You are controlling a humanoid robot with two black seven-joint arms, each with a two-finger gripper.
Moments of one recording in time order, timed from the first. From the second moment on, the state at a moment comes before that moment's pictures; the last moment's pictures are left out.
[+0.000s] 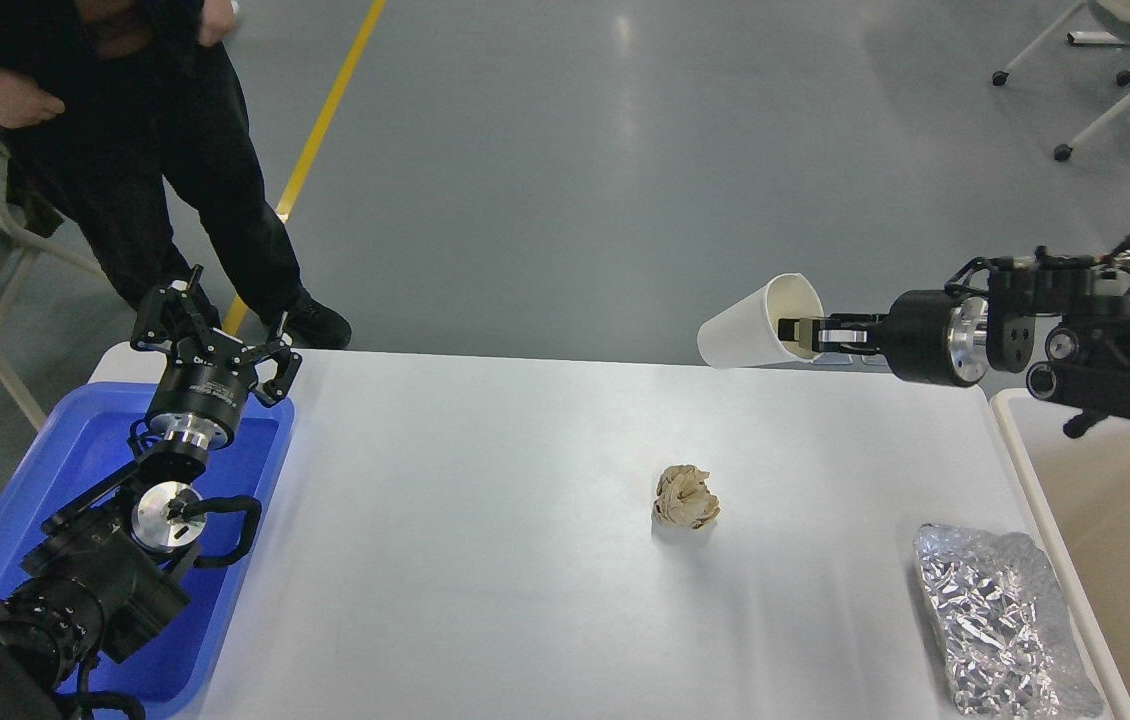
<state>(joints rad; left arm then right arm) -0.71 0.21 -0.76 -0.21 -0.11 -0.63 -0.56 1.56 -0.62 -0.66 1.12 -0.75 -0.05 0.43</state>
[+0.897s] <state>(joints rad) -0.71 0.21 -0.76 -0.21 -0.11 -0.63 -0.56 1.13 -0.64 -0.37 0.18 -0.23 0.12 0.41</state>
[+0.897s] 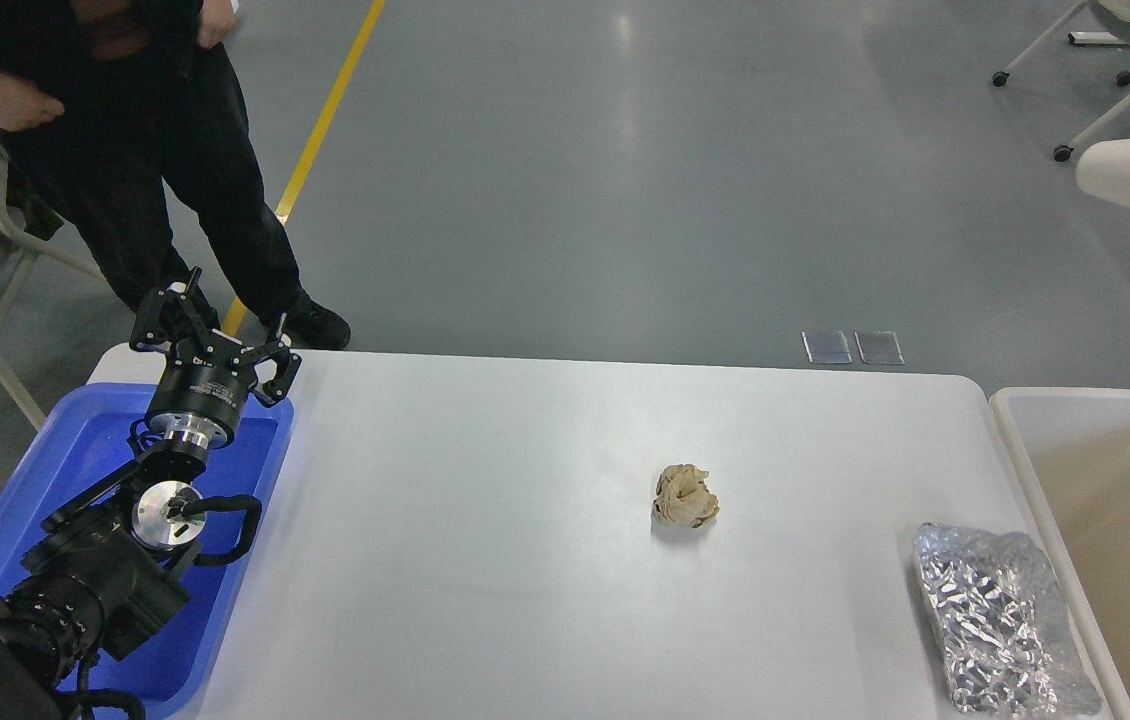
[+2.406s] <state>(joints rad) -0.71 0.21 -0.76 -0.21 -0.11 -0.63 -0.56 0.58 -0.38 -0.17 -0.08 -0.19 -0.09 0.07</state>
